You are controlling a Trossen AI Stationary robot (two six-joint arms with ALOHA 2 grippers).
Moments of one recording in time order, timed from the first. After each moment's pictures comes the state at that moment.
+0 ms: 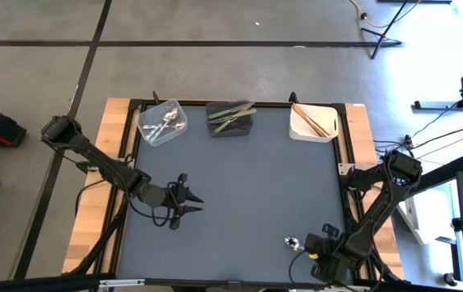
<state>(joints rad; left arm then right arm) -0.51 1.22 0.47 0.31 -0.40 -0.31 1.07 1.69 1.01 -0.71 0.11 1.46</state>
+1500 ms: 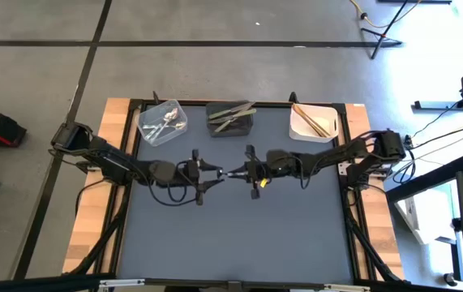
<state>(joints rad) -0.22 1.42 0.47 0.90 -0.40 0.00 0.05 1.65 0.78 0.62 -0.05 -0.22</state>
